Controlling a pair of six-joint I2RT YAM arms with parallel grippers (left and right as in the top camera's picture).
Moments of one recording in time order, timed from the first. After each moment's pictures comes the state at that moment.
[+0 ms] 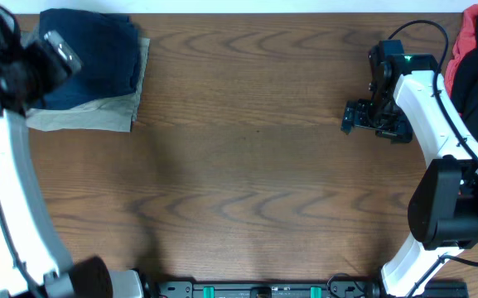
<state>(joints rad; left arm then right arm) 0.34 1.56 1.85 -1.19 0.14 -0.35 0.04 1.92 1.56 -1.24 0.08 0.34</state>
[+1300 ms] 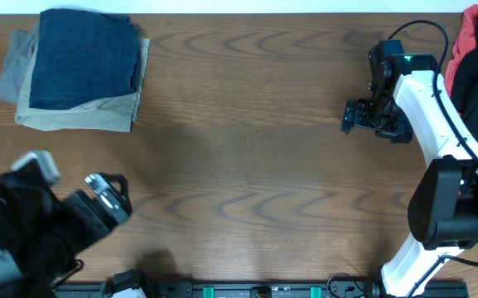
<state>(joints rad) 0.29 0.87 1.62 -1.62 0.31 -0.34 0.04 1.92 1.56 -1.24 0.08 0.34</state>
